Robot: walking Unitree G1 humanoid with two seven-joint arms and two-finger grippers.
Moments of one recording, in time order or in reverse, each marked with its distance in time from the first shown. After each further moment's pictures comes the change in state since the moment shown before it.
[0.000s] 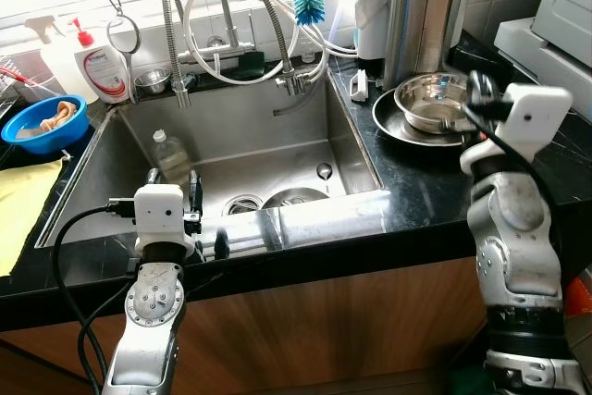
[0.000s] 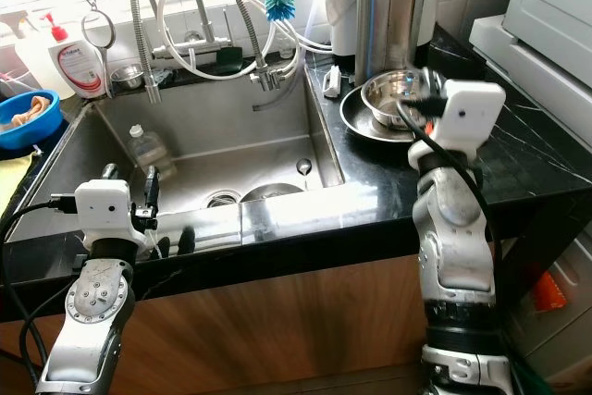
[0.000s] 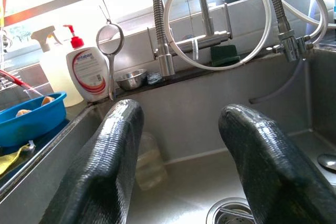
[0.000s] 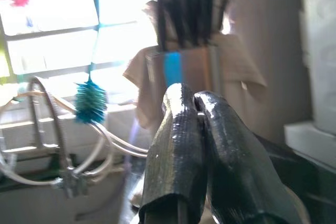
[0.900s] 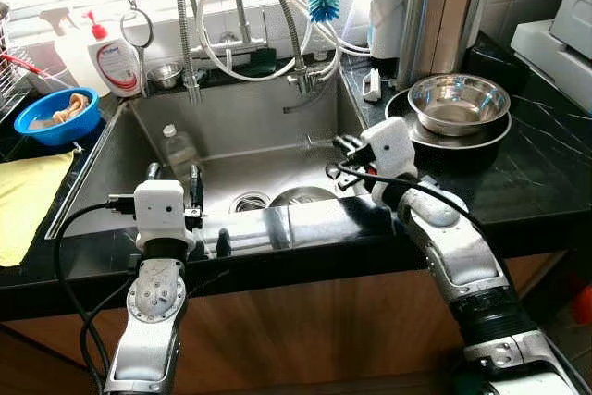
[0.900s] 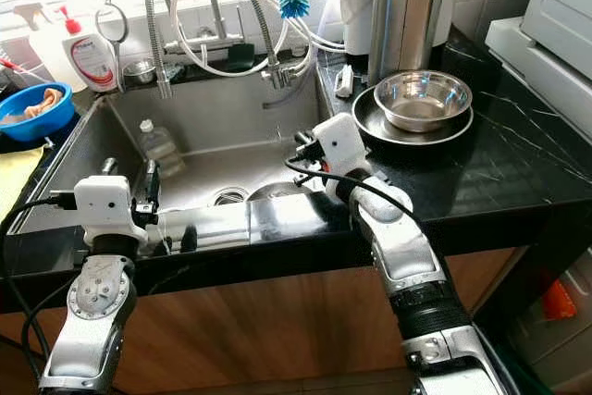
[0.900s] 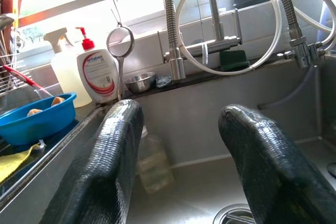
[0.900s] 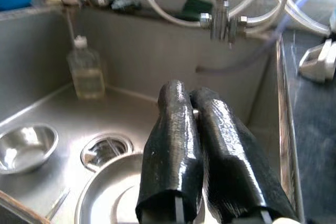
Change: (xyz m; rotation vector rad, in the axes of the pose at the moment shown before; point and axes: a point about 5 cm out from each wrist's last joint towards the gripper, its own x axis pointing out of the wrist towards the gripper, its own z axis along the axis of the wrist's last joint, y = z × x) left arm 0.003 -0.002 0.003 -0.011 -0.028 0.005; right arm -0.020 0.063 -0.087 -0.082 0.484 0.526
